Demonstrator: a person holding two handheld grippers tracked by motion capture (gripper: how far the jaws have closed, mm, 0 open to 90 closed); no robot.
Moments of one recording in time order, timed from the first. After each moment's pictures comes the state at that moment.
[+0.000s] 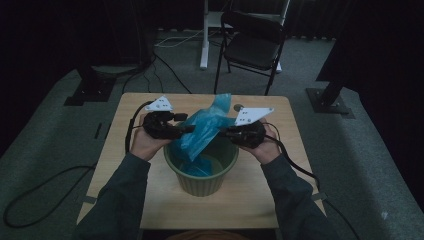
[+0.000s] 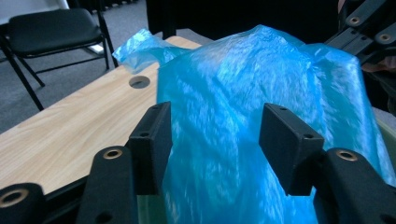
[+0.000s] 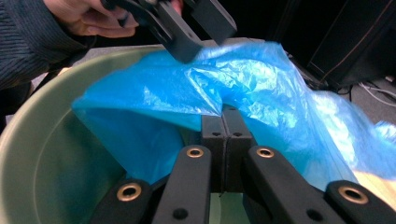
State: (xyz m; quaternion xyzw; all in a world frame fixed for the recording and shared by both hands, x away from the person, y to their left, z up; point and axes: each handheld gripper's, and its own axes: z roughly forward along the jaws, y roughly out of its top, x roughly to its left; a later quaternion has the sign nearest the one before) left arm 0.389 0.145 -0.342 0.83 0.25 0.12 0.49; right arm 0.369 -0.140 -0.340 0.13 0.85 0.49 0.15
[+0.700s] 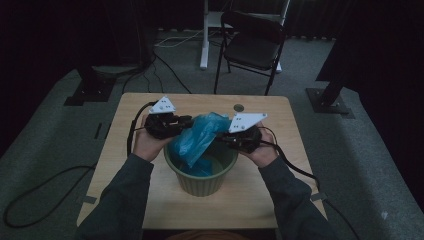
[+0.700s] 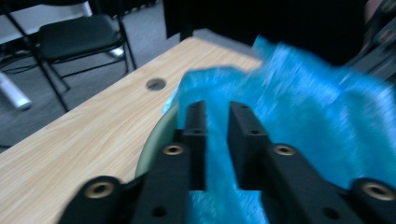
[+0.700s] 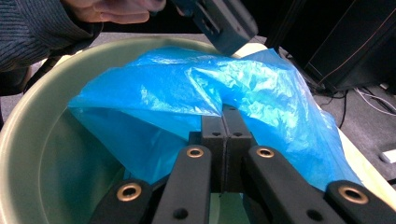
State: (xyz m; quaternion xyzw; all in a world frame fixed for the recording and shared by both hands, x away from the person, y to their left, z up) left arm 0.384 0.143 -0.338 0.82 0.26 0.15 0.49; right arm 0.359 -0.130 -0.344 0.10 0.86 0.47 0.16
